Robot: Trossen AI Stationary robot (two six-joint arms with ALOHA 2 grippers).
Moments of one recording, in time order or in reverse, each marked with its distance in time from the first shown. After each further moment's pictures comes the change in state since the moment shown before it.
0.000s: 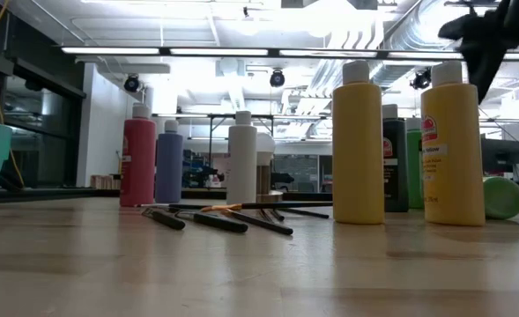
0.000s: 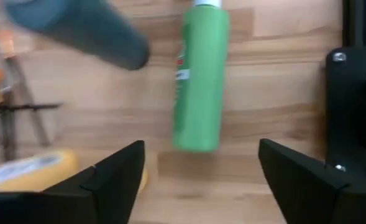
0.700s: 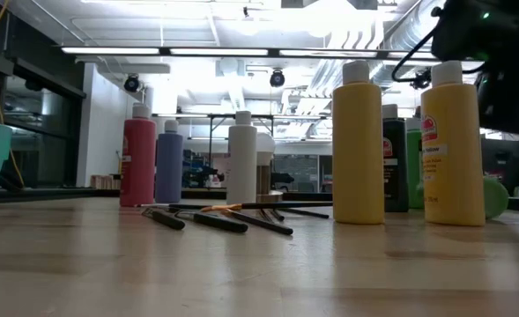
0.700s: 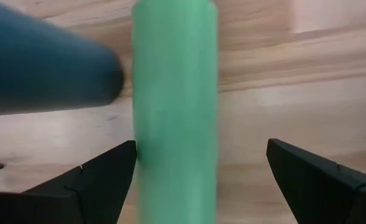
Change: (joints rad) left arm 0.000 0.000 0.000 0.000 -0.009 0.000; right arm -0.289 0.000 -0.360 0.522 -0.053 -0.222
